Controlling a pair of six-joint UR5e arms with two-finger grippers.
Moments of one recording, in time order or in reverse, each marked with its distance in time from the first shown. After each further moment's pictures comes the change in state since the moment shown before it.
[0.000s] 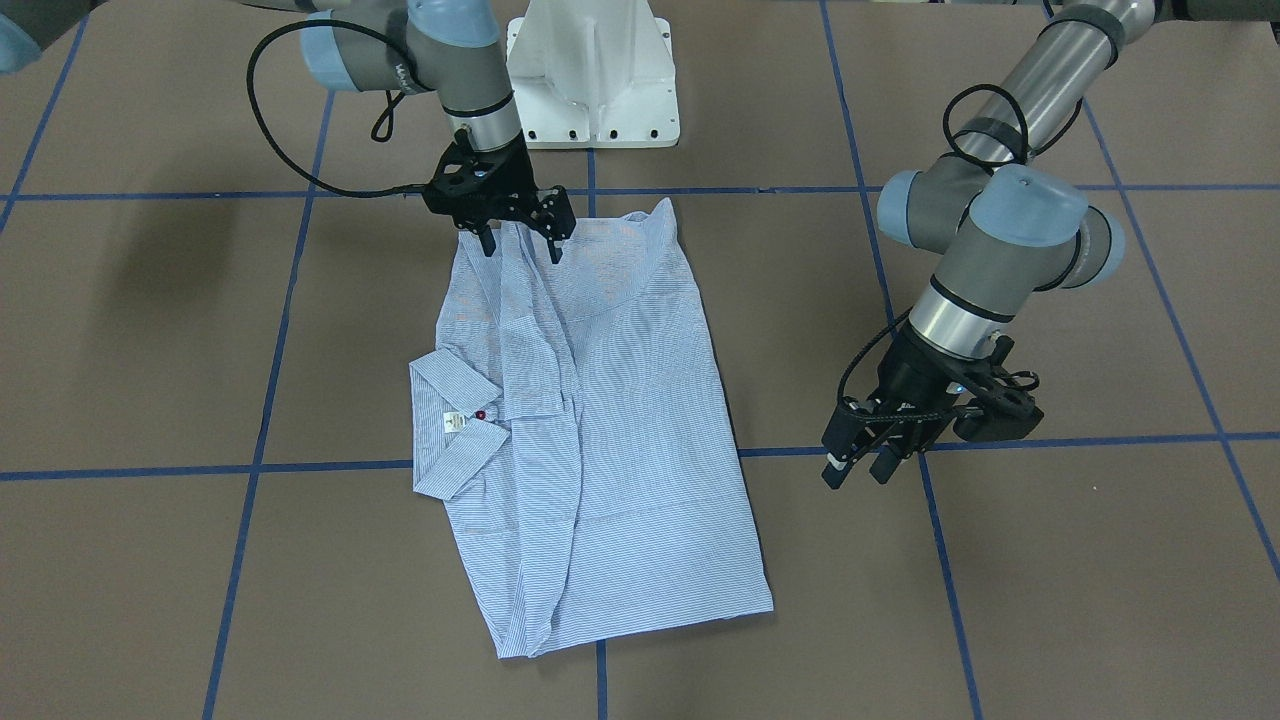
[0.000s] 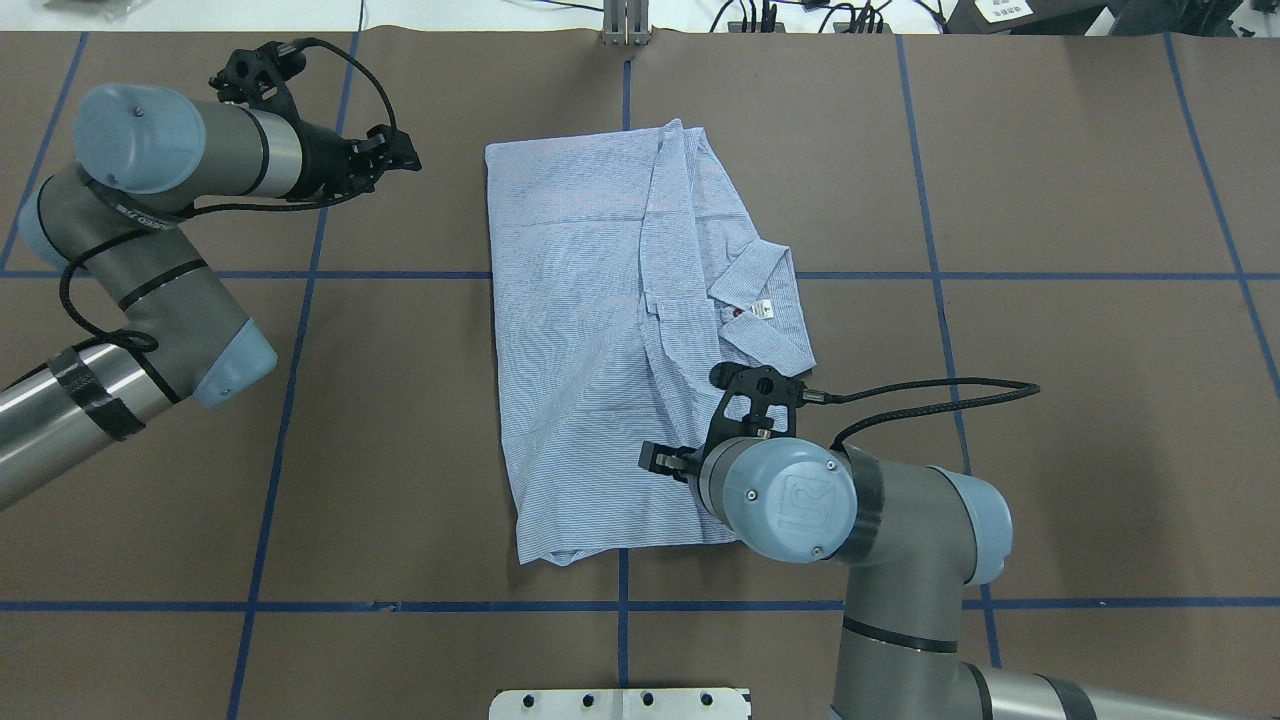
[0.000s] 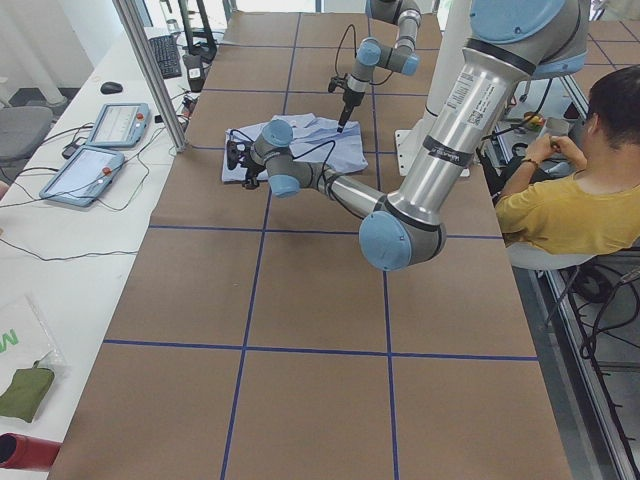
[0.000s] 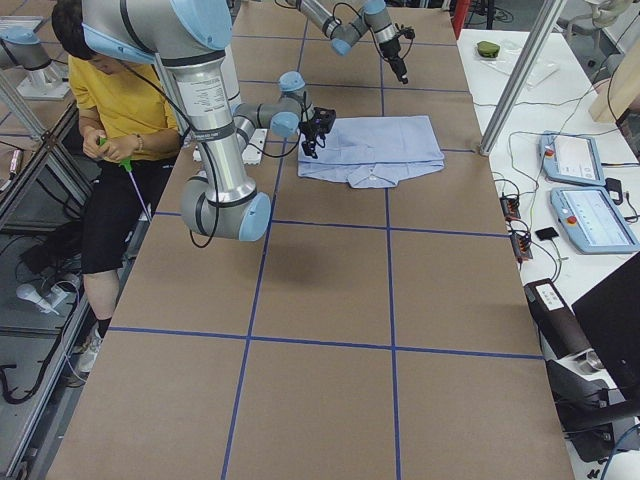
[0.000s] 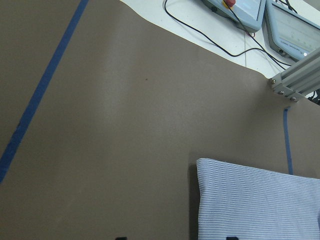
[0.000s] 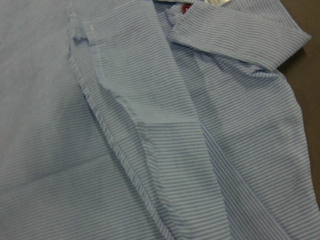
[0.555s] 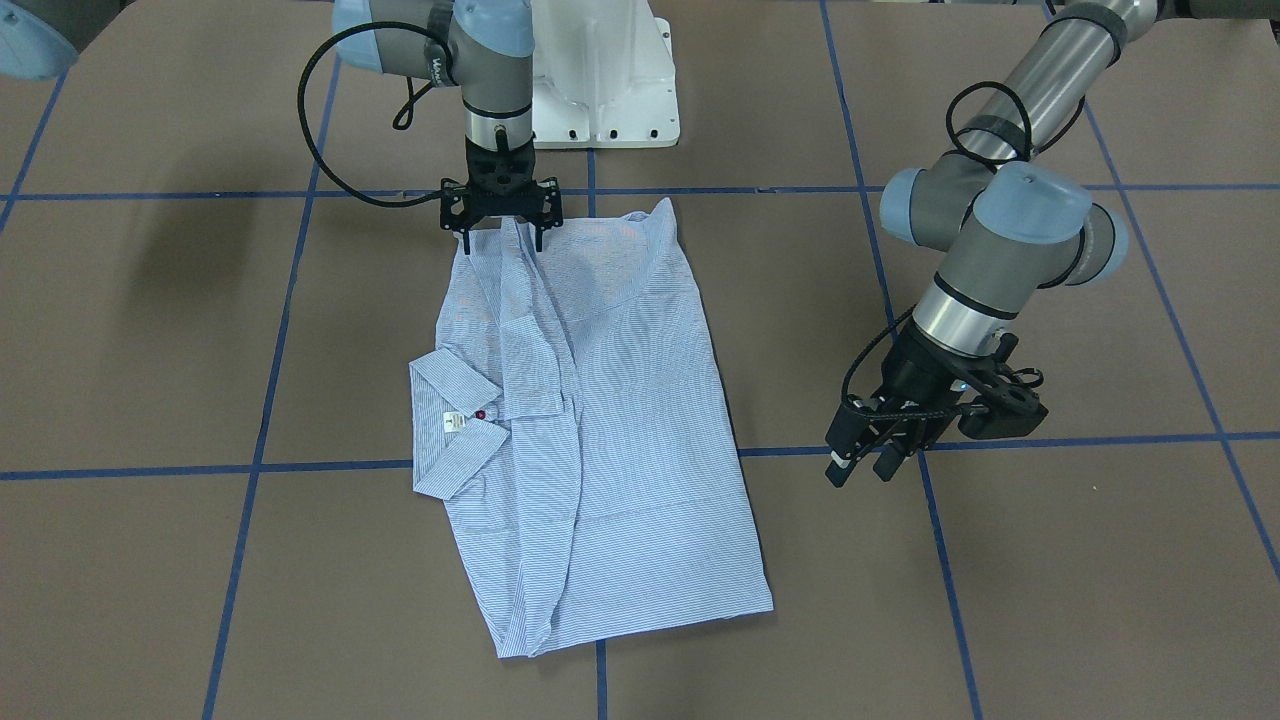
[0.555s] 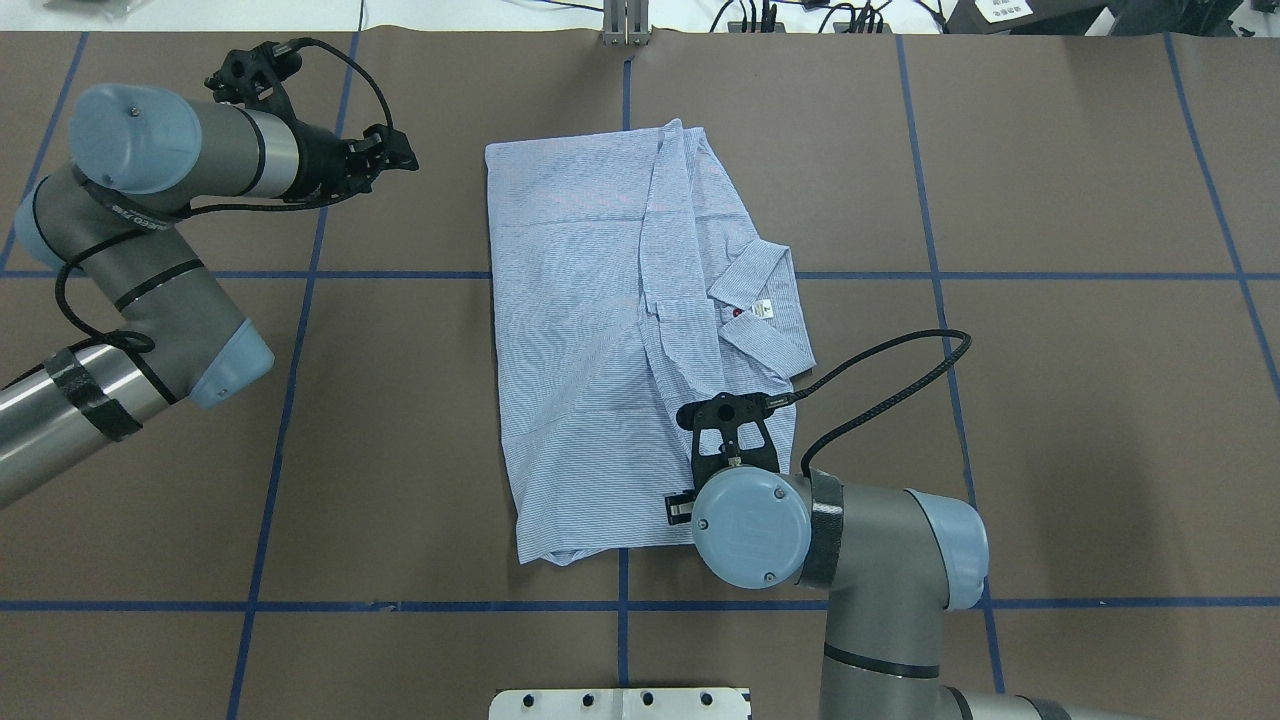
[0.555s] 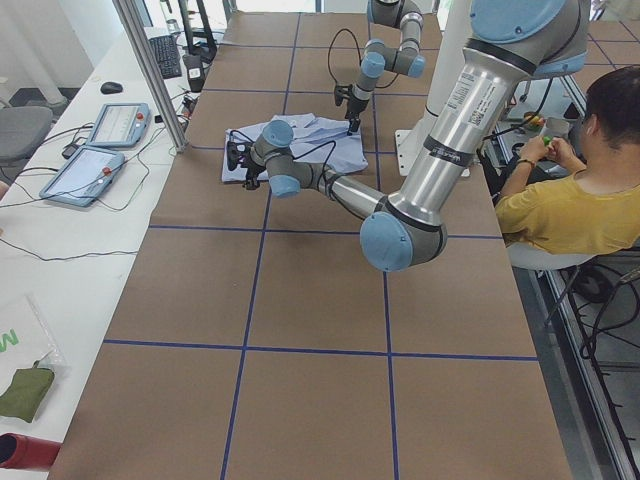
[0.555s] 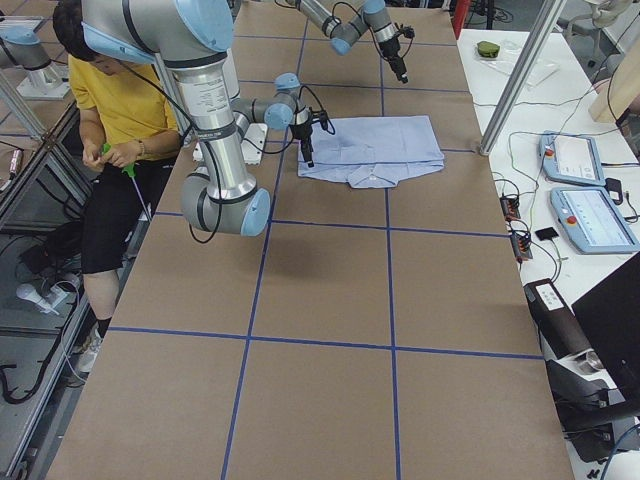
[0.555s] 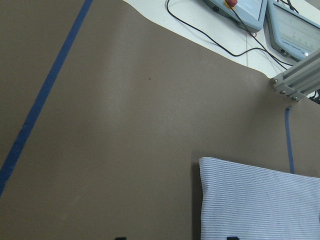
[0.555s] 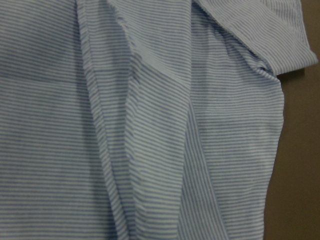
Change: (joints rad) left arm -0.001 0.003 -0.003 0.001 0.000 -0.009; right arm -0.030 0.014 -0.009 -0.198 -0.032 -0.314
